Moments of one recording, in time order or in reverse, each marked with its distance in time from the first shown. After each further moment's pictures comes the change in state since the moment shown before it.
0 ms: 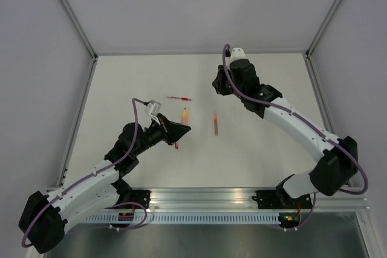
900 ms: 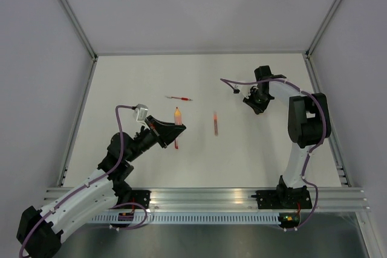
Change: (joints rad) left arm 0.000 -0.172 -0.069 0.088 -0.013 -0.047; right arm -0.437 0.454 -0.009 -0.378 -0.254 -1.191
